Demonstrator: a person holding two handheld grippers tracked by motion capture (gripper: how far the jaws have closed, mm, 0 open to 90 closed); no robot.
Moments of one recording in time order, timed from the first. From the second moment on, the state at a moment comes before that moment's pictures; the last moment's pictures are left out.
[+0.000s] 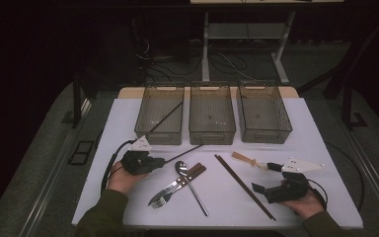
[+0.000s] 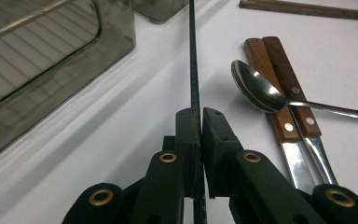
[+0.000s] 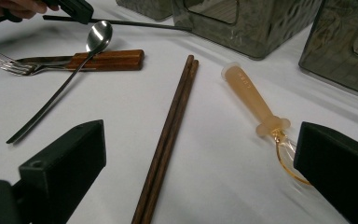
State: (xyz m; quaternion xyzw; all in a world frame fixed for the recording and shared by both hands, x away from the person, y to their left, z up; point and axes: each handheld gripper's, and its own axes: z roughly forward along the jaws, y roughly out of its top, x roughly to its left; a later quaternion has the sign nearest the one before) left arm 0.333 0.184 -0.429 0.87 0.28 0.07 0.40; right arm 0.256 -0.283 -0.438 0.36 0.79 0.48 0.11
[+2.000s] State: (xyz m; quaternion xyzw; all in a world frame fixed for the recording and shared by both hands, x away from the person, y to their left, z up) left arm 0.322 0.219 -0.388 0.81 0.34 0.13 0.46; right arm 0.257 -0.285 -0.437 0.37 0.79 0.48 0.12
